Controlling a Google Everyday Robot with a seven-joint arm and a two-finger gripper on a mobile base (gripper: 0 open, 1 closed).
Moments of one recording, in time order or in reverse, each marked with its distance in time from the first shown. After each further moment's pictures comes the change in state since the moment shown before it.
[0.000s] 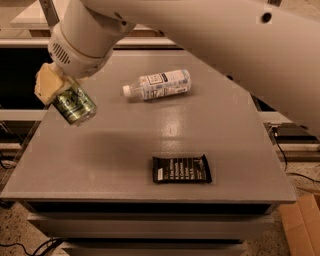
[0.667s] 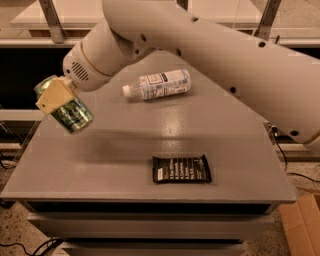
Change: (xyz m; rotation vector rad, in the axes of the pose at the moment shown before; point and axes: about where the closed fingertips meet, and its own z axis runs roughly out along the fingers) arm 0.005 0.004 0.030 -0.224 -0.124 -0.136
